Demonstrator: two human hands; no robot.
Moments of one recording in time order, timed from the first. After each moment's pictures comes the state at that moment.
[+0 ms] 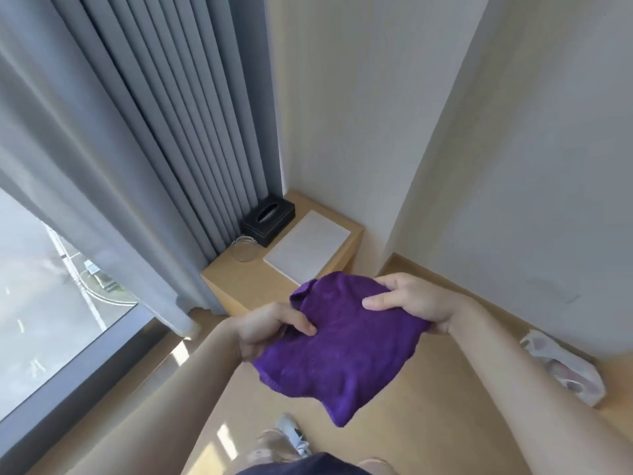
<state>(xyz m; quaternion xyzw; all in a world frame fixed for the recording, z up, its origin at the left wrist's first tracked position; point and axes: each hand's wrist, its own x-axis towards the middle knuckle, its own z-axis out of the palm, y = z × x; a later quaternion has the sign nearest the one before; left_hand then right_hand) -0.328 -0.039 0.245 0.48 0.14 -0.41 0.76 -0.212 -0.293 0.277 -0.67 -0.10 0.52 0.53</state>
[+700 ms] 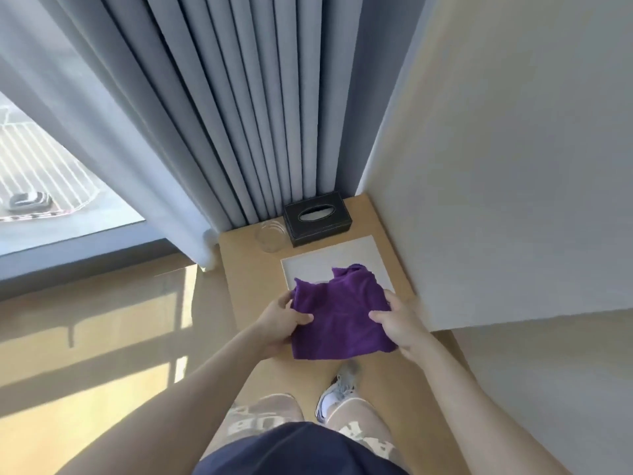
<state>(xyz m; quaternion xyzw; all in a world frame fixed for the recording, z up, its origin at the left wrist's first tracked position) -0.078 -0.027 0.104 0.35 0.55 -0.01 0.76 0.117 -0.165 0.099 -0.75 -0.12 0.53 0.37</state>
